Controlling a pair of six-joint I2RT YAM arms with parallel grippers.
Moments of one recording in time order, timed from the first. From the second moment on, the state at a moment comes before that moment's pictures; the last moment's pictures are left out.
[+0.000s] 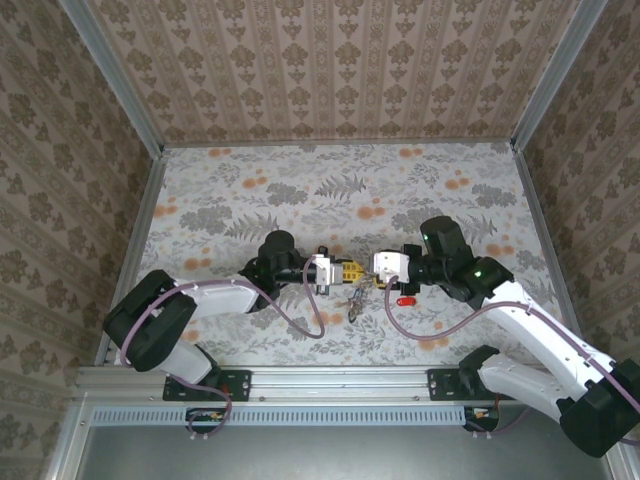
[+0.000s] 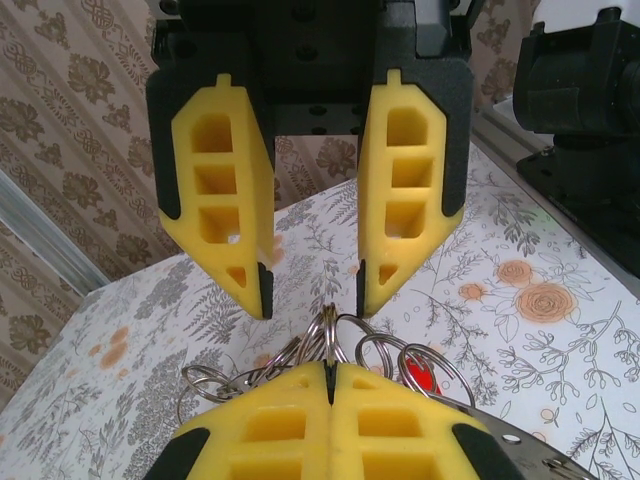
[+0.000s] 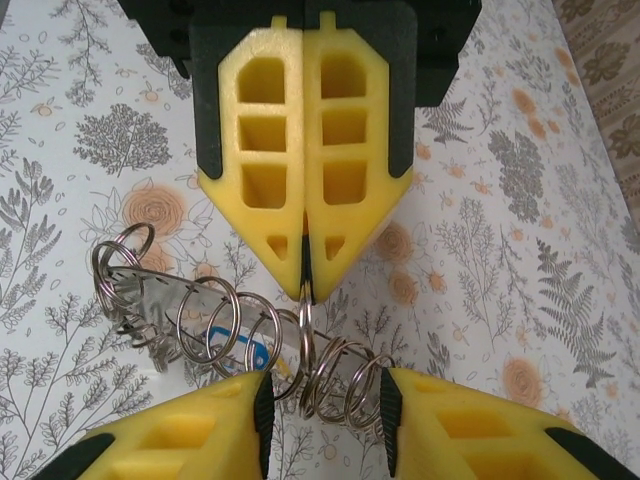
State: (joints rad) left arm -0.82 1.50 0.58 0.78 0.82 0.54; right arm 0.51 0.97 0.78 -0.53 -0.44 -0.96
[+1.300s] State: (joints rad) left arm -0.81 1.38 0.60 0.62 0.78 0.58; right arm 0.56 0.95 0.70 -0.34 -0.46 -0.79
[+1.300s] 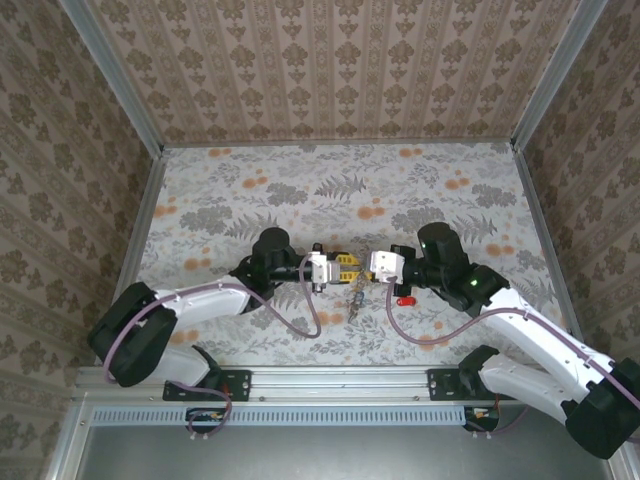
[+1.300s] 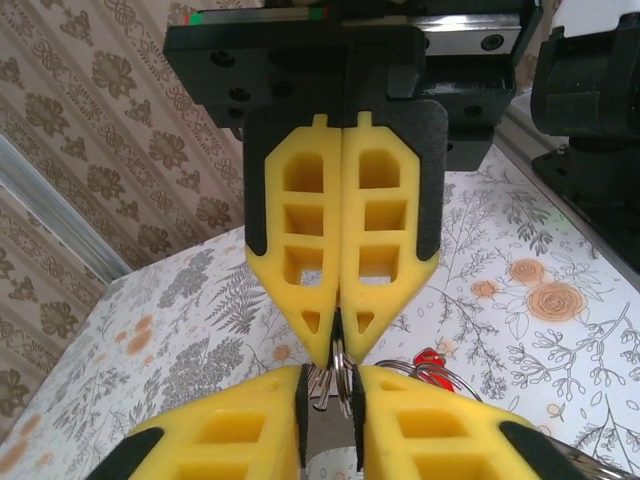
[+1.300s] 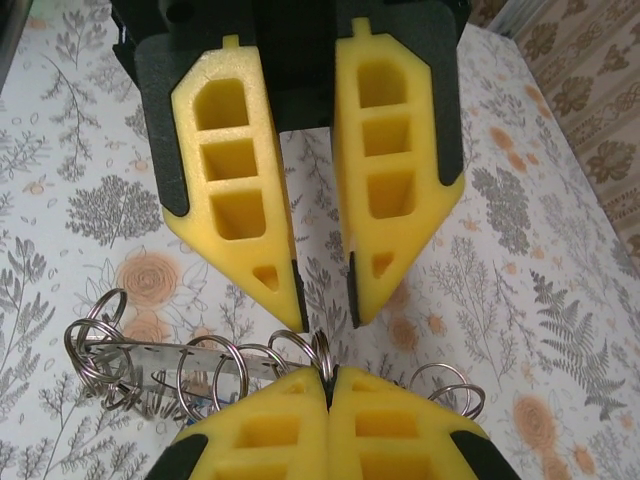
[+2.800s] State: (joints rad) left arm -0.78 1.29 0.63 0.36 0.73 0.64; right arm 0.65 0.97 0.69 -0.19 -0.43 -0.73
